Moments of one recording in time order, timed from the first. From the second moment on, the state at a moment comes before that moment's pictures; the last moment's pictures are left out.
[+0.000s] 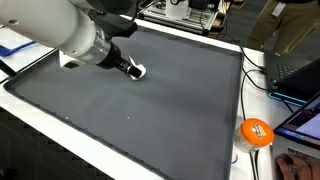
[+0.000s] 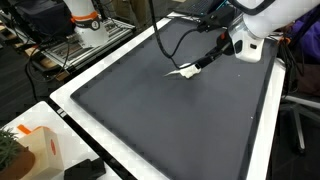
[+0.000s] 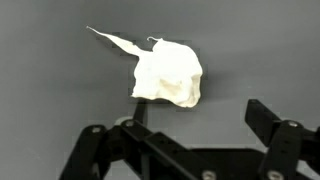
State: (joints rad) arm 0.06 1.05 0.00 -0.86 0.09 1.41 0.21
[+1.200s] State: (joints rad) arm 0.06 1.11 0.00 -0.81 0.09 1.42 0.21
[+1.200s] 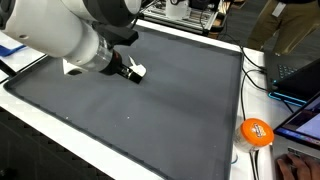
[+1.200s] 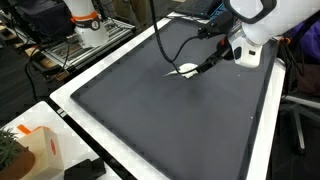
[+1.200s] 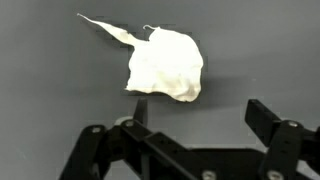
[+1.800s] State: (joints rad) arm 0.06 1.06 0.00 -0.83 0.09 1.41 0.21
